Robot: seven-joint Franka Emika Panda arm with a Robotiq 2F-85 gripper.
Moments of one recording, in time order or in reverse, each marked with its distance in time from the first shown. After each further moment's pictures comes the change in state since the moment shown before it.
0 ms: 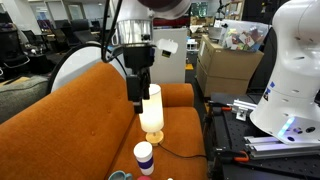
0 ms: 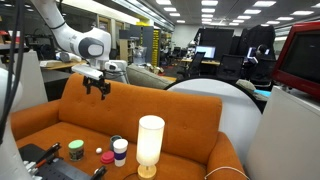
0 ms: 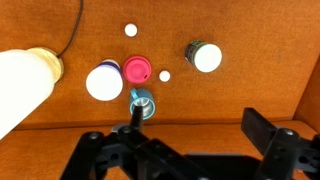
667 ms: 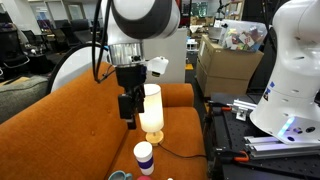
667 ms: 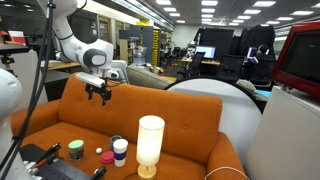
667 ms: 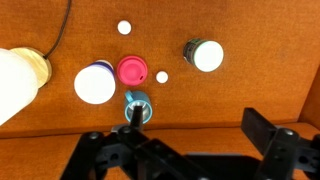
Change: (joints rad) arm -0.008 0.160 0.028 0.077 0.029 0.059 -0.008
